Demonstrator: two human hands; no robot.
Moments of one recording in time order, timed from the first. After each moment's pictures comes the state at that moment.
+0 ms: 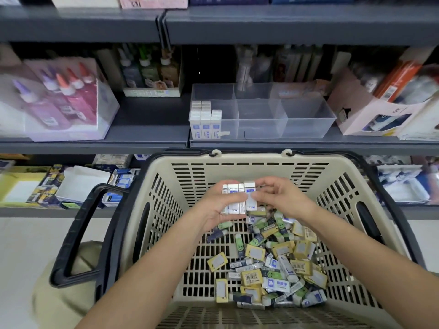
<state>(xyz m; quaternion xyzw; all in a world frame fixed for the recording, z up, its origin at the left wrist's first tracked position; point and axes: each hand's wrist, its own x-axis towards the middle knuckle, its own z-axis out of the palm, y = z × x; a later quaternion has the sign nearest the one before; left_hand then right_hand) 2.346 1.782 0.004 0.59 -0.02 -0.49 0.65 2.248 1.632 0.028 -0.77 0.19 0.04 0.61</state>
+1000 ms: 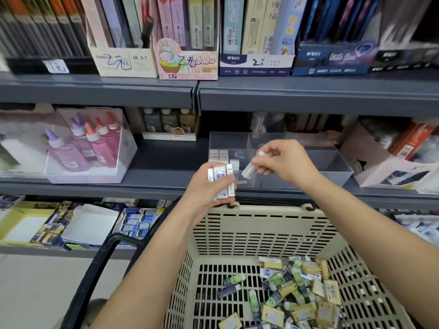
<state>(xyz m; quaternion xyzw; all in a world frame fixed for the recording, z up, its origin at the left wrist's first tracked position) 2.438 1.789 0.092 0.60 -0.14 -0.30 0.73 2.378 1.606 0.131 -0.84 0.16 -0.15 0.49</state>
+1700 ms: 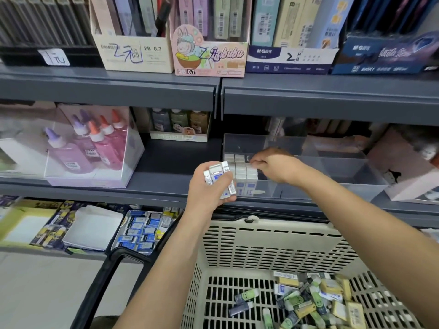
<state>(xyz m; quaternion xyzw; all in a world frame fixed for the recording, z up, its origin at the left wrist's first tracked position) 2.467 1.791 0.076 0.61 -0.08 -0.20 0.77 2.455 1.605 0.109 -0.98 0.10 0.06 0.14</state>
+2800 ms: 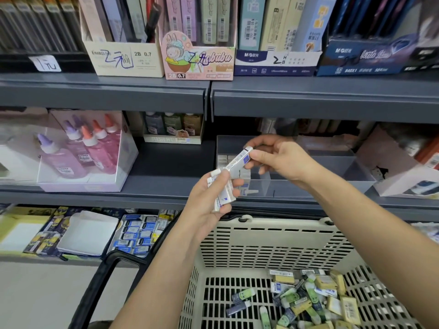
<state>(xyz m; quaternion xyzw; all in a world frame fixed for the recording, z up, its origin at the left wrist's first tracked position) 2.454 1.792 0.083 0.49 -0.09 -0.35 0.80 2.414 1.619 0.139 -0.78 0.06 -0.08 0.61</state>
